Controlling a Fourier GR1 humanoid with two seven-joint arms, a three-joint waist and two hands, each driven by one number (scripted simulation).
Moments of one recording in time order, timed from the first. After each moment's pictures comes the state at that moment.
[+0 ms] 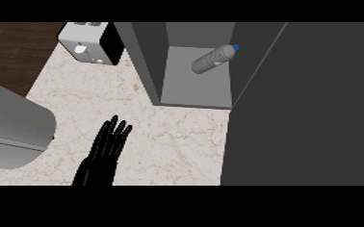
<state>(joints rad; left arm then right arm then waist) 0.09 0.45 -0.66 -1.63 0.75 0.20 -0.69 1.01 -0.70 0.51 -2.49 0.04 0.17 -0.58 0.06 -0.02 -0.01</state>
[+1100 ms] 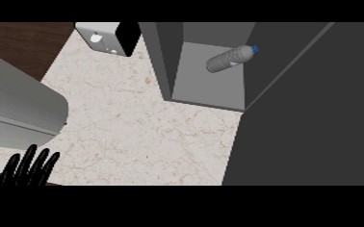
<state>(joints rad) 0.40 0.84 -0.46 -1.76 0.85 -0.16 -0.86 0.53 -0.71 0.69 -2.50 0.04 0.12 -0.24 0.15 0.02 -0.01</state>
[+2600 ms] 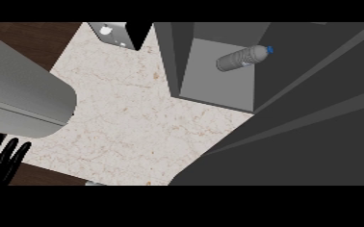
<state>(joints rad) 0.40 0.95 -0.33 -1.73 0.93 -0.28 -0.85 0.04 -0.39 0.69 -2.27 -0.37 0.22 0.23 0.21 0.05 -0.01</state>
